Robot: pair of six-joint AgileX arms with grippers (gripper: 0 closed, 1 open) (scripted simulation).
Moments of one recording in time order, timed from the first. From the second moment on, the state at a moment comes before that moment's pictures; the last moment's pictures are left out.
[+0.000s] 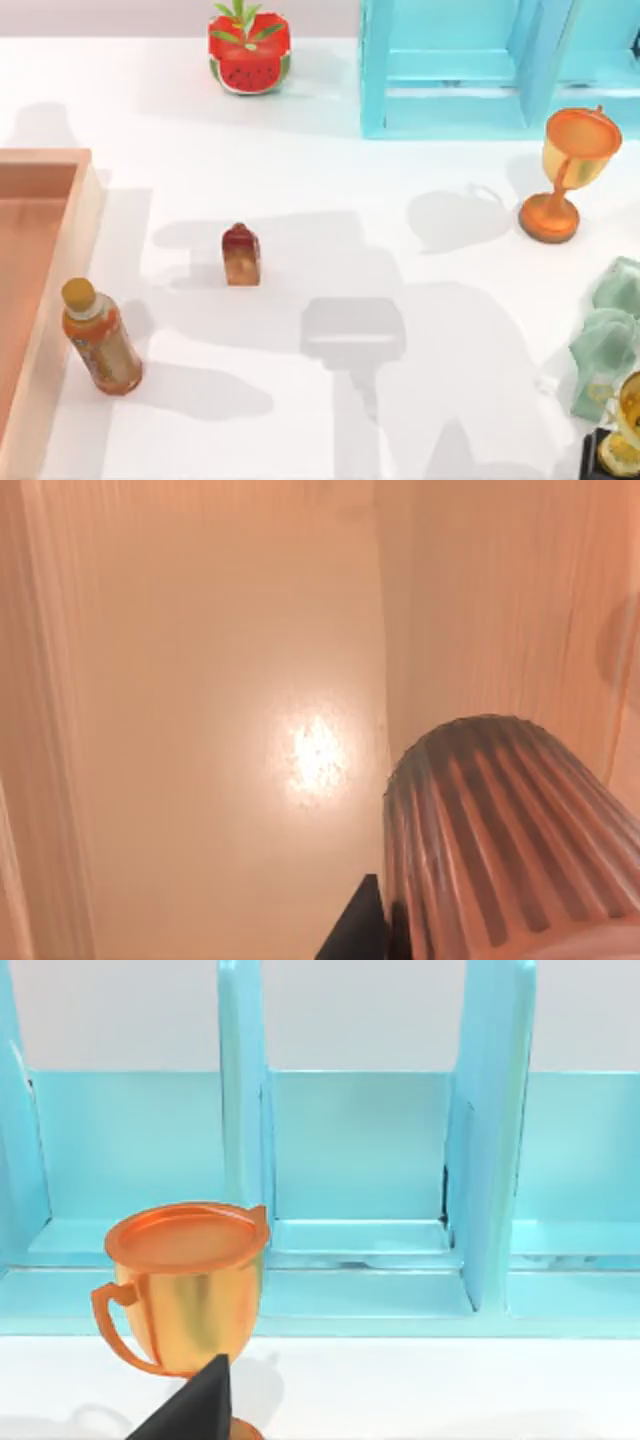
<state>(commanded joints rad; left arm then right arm) 0.14 1.92 1.83 -1.49 0.00 0.16 0.00 0.00 0.00 0.00 0.00 0.00</state>
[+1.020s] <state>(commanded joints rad) -0.70 1.80 1.43 -1.14 0.04 -0.63 0.00 0.00 0.00 0.00 0.00 0.00</state>
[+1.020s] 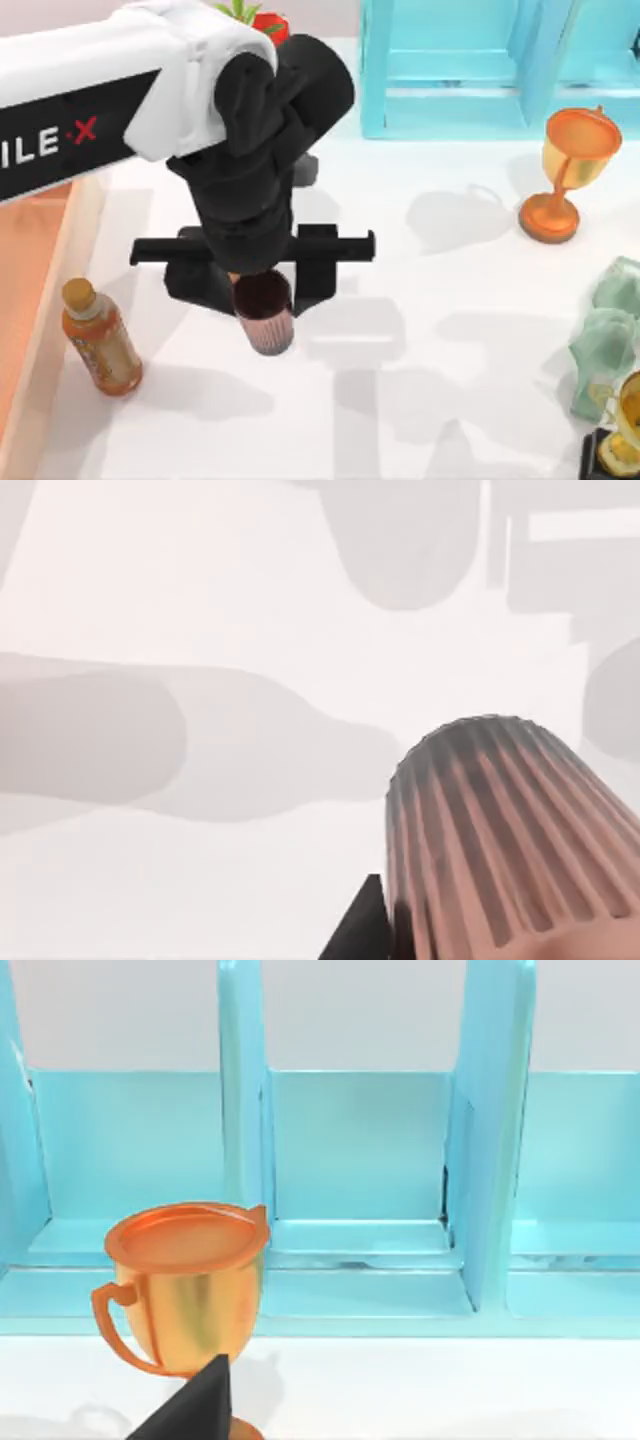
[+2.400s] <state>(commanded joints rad) -0.84 1.82 1.16 -0.92 0.00 -0.81 0.00 0.00 0.00 0.00 0.00 0.00</state>
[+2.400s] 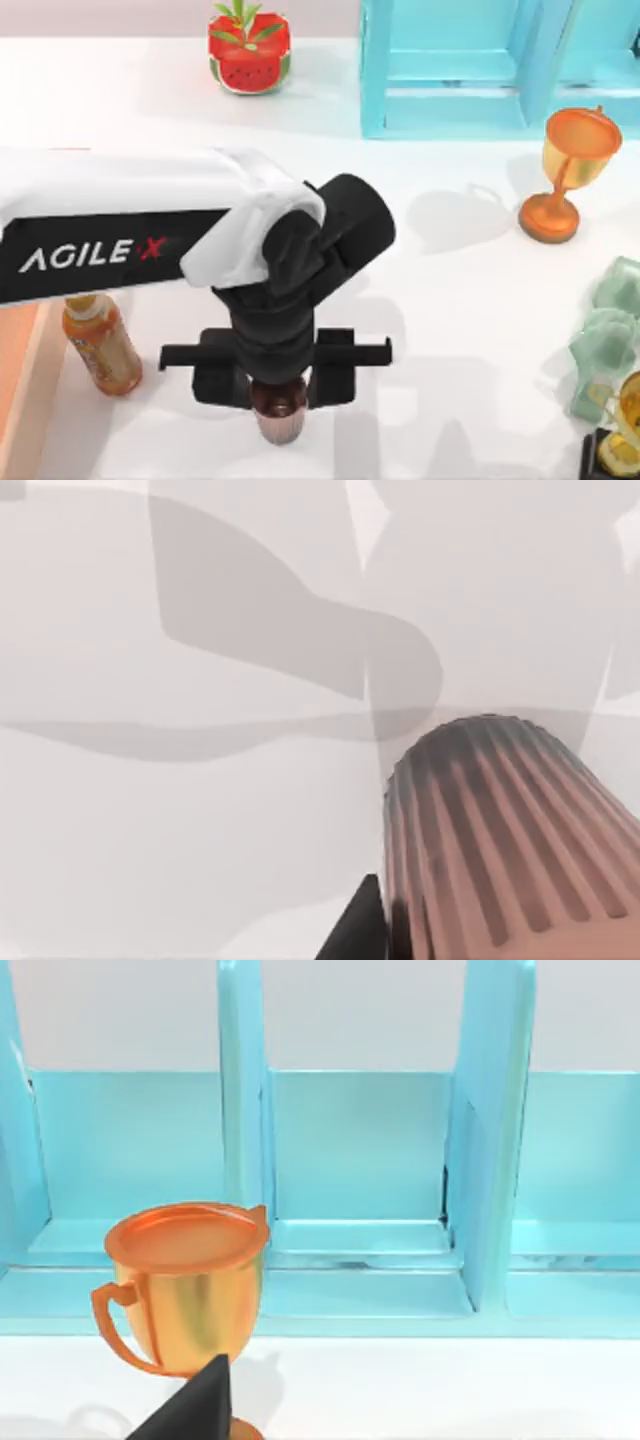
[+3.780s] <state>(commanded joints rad) -0.84 1.82 1.19 -0.95 0.00 -0.81 0.00 0.00 0.00 0.00 0.00 0.00</state>
